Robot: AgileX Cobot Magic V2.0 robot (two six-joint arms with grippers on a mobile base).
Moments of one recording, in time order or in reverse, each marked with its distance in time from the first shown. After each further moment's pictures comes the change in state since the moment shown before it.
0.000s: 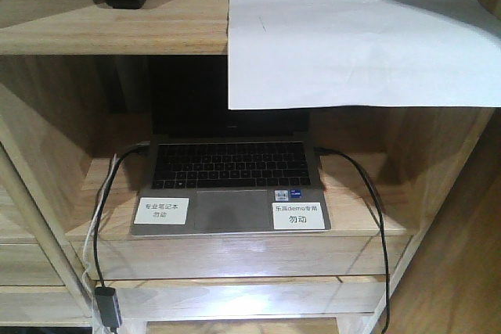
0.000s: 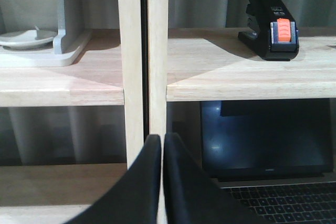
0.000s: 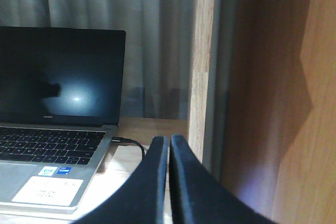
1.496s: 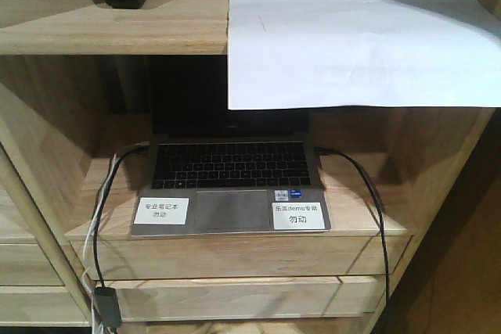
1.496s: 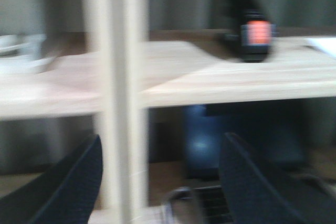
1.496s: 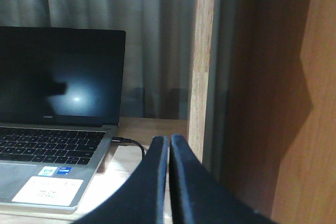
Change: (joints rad) left arm -0.124 0.088 -0.070 -0.022 0.001 0.046; right arm 0.000 0.000 0.000 0.000 0.000 0.000
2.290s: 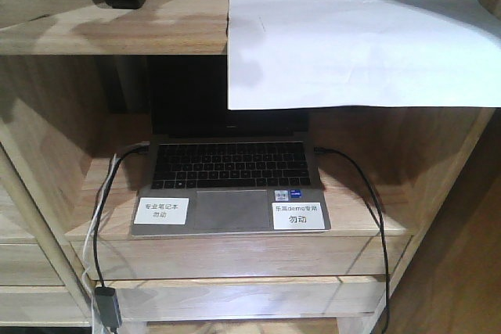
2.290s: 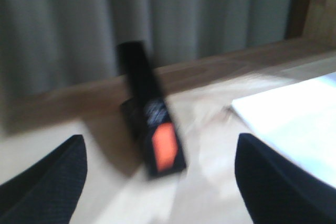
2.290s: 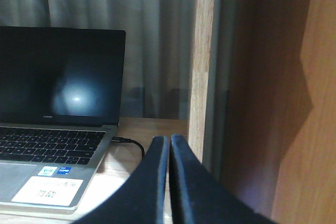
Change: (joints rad) left arm -0.197 0.677 -0.675 -0.026 0.092 0.054; right arm 0.000 0.000 0.000 0.000 0.000 0.000
